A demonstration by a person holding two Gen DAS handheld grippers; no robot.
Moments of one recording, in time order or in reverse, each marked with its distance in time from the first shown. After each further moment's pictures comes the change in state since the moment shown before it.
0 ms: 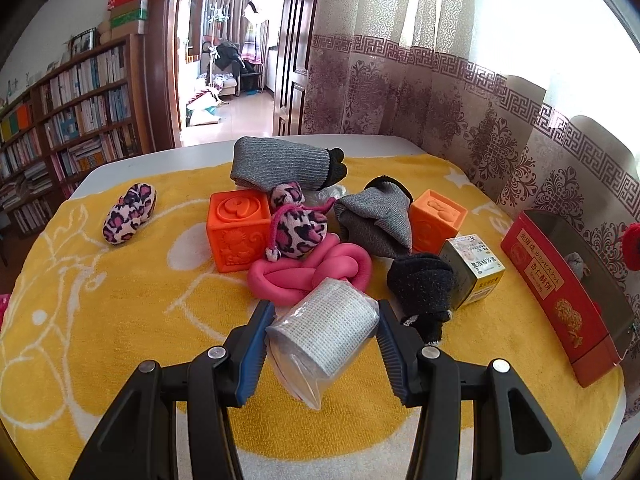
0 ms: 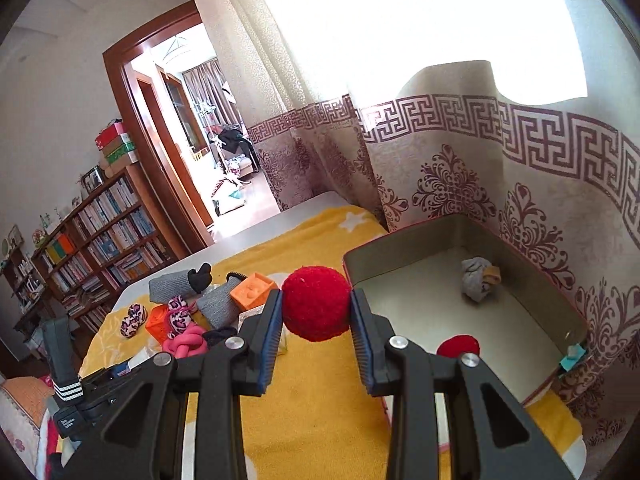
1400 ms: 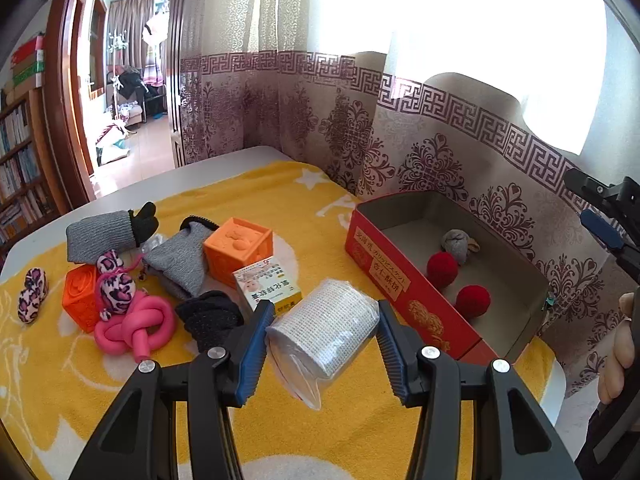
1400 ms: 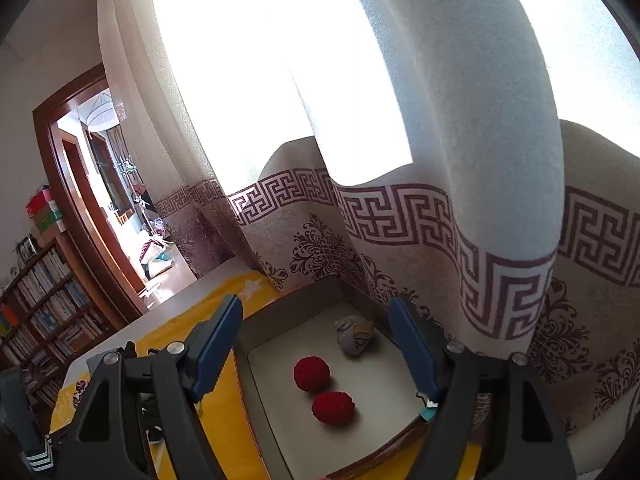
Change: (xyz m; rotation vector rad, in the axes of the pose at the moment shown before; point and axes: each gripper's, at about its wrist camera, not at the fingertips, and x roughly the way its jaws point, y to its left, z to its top) left arm -0.020 -0.151 0.021 0.246 0.015 -0.269; right arm -0.042 -0.067 0.036 0.142 -0.160 -0.244
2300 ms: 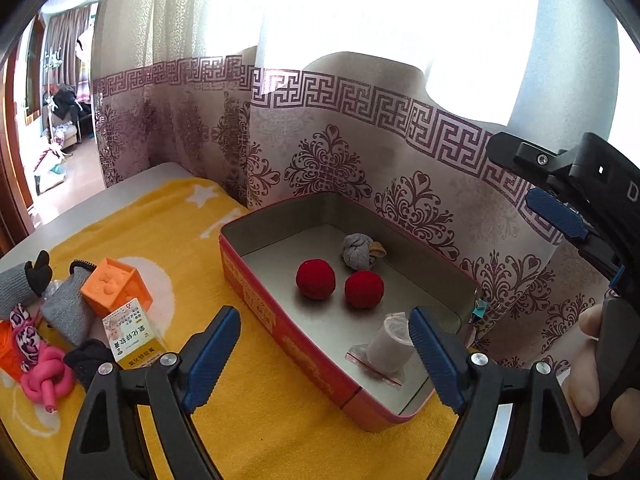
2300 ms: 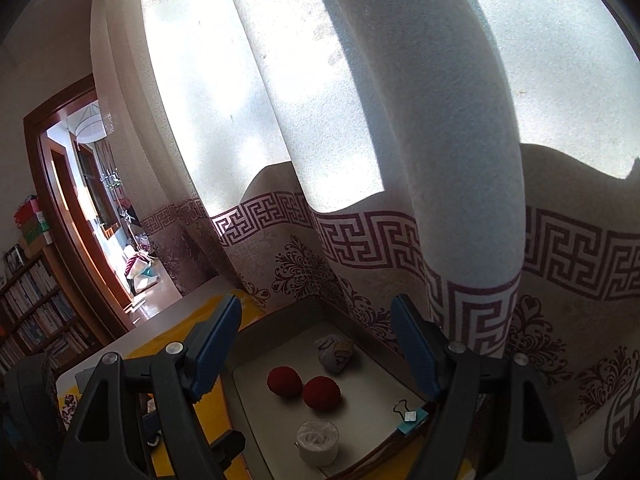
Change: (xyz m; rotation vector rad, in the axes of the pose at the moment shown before) left arm 0.028 -0.069 0.021 0.092 0.014 -0.177; right arm -0.006 -0.003 0.004 -0.010 -0.051 -0.053
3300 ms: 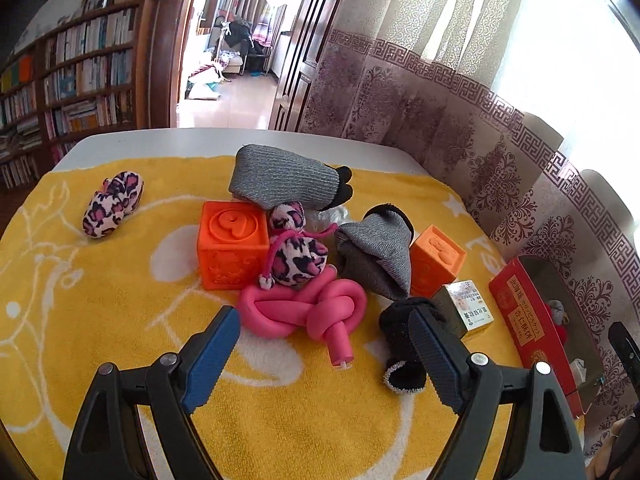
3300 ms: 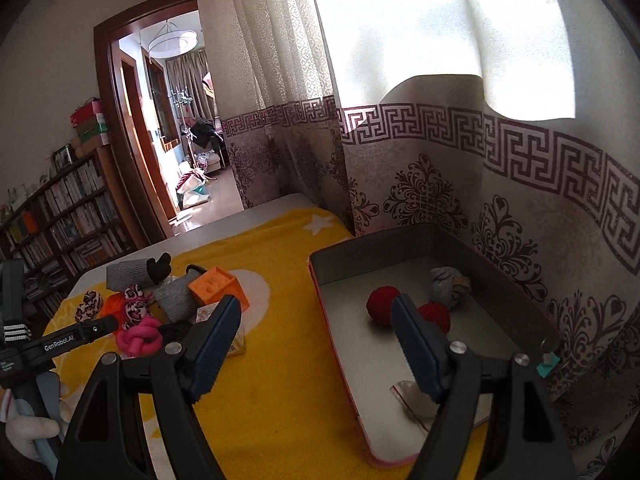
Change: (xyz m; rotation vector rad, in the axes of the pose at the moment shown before) left arm -0.077 0.227 -0.076 -0.485 -0.043 0.354; right arm 0.028 0.095 -0.079 -0.269 0.200 0.210
